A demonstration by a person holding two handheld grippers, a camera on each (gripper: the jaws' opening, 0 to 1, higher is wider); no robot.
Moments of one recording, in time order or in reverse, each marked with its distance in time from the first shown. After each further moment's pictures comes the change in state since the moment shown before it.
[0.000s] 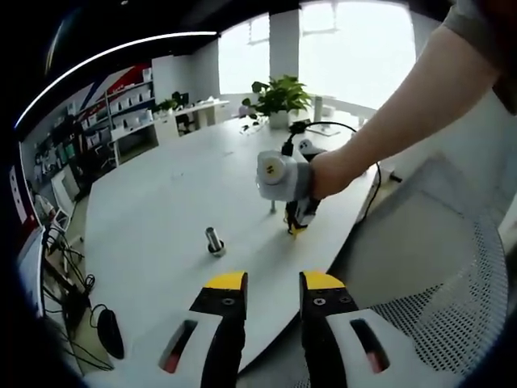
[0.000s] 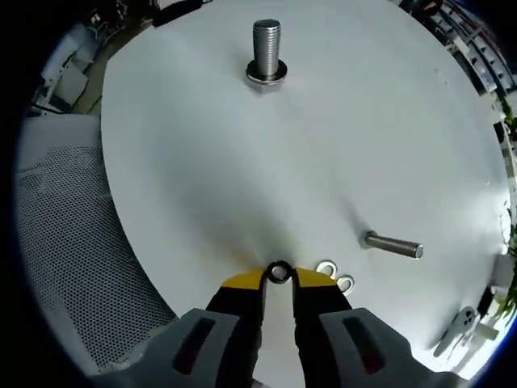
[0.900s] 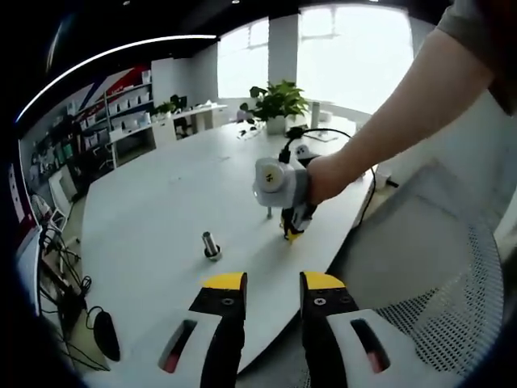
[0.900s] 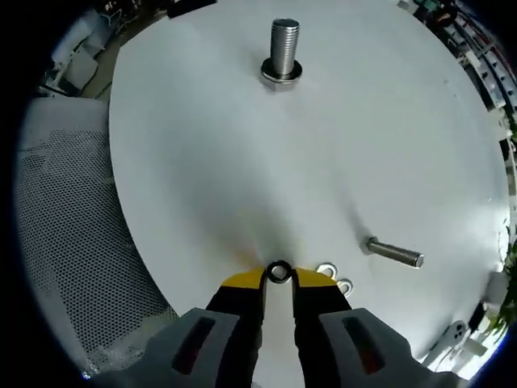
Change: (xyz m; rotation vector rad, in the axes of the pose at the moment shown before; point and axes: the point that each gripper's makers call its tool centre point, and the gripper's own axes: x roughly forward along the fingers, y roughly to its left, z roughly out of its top) left arm 0.000 -0.004 0.005 -0.009 -0.028 -0.024; right arm 0.002 0.001 0.000 -0.079 0.018 0.009
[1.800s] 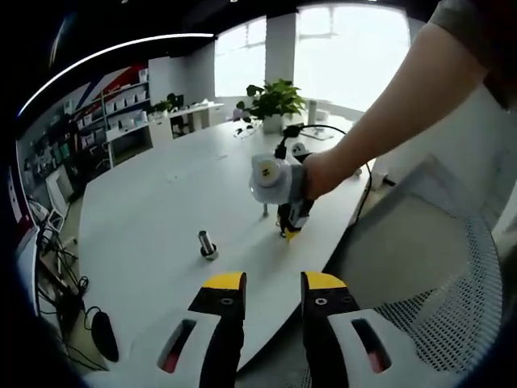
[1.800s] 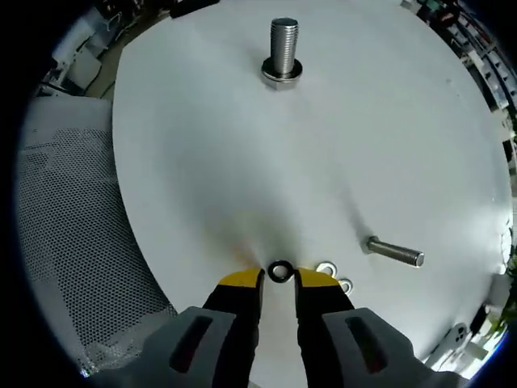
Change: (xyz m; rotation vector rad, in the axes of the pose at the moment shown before) left arm 0.000 -0.003 -0.002 0.005 0.007 -0.015; right arm -0.002 0.001 -0.003 -0.012 -0.031 0.014
